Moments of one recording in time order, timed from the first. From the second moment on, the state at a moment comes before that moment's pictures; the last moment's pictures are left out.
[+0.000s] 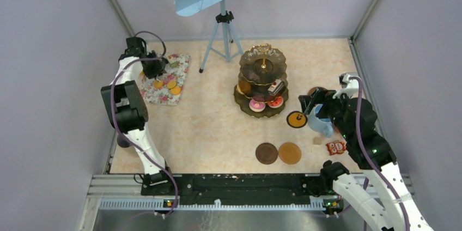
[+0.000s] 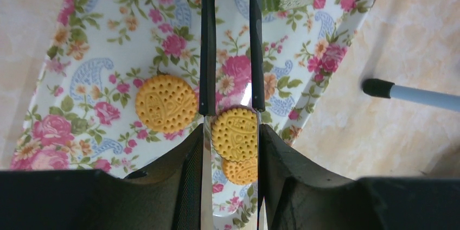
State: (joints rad) left arm 0.24 2.02 1.65 -0.56 0.20 -0.28; right arm 0.39 0.54 0.82 -0.52 0.11 0.34
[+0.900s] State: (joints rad) left arm -0.08 1.81 1.54 -0.52 -0.18 -0.40; right arm 0.39 0.53 0.81 -0.52 0.10 0.36
